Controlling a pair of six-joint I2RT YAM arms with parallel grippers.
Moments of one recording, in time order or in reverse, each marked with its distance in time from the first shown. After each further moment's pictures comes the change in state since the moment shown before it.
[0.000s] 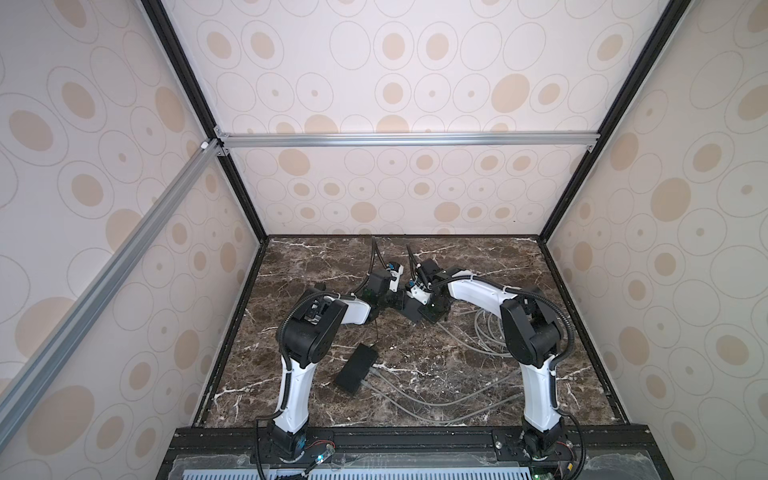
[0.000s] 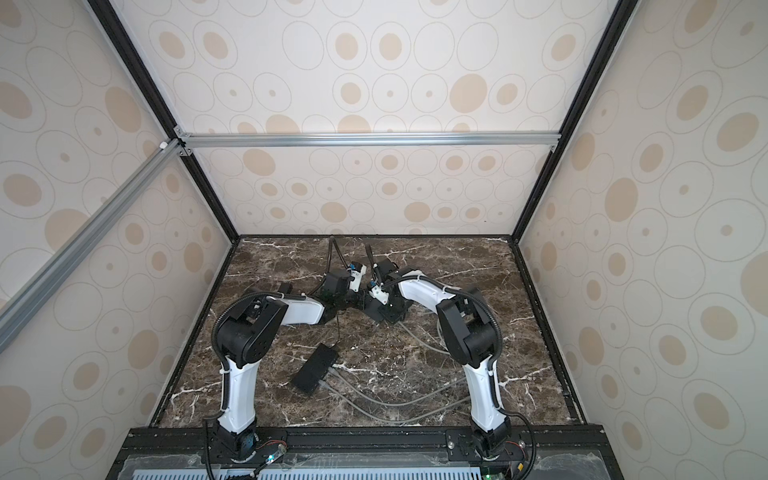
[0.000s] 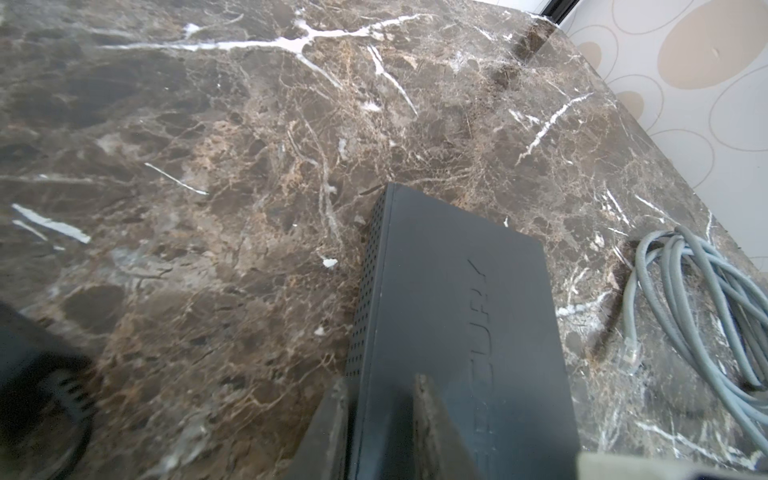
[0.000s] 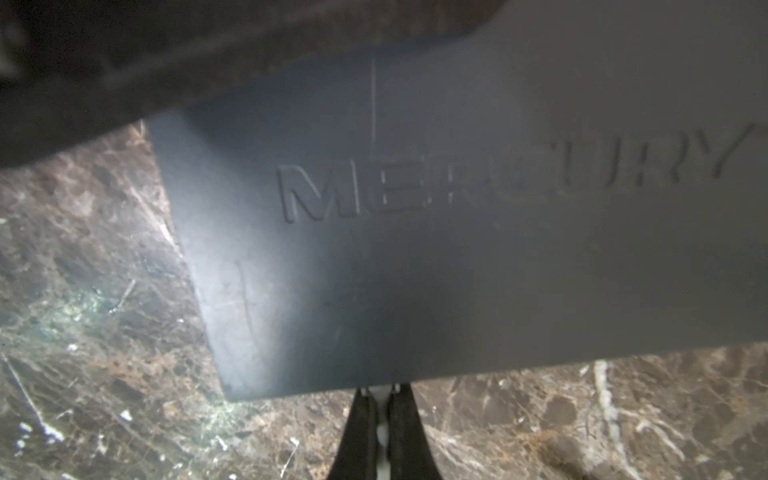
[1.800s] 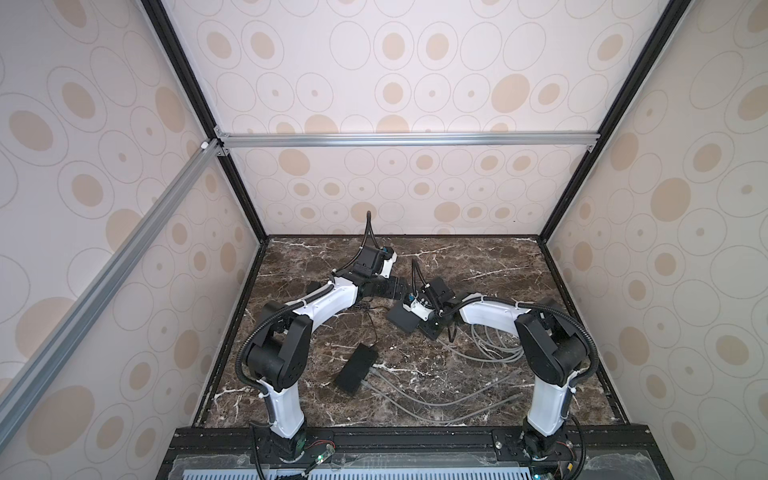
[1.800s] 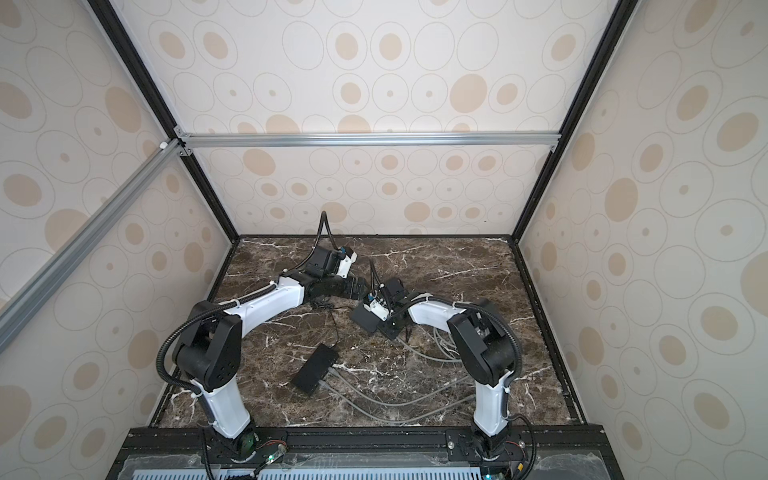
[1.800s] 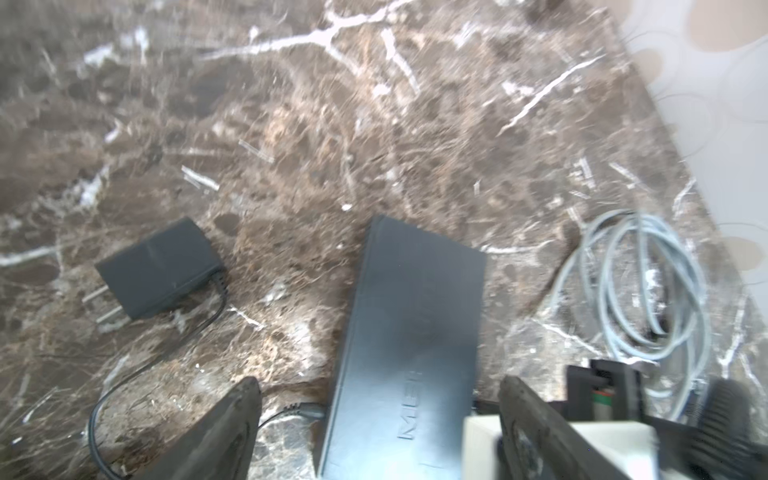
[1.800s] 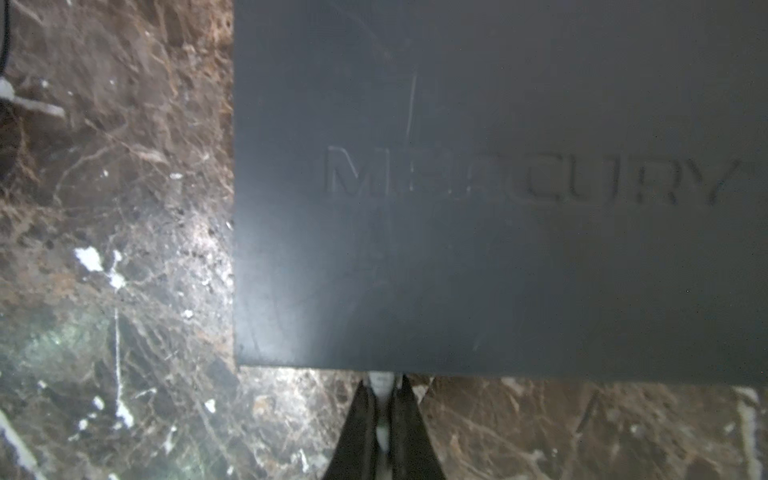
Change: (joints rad) left arm 0.042 -0.283 0.180 -0.657 -0.004 0.079; right arm 0.041 -0.187 -0.375 0.360 -0.116 -0.057
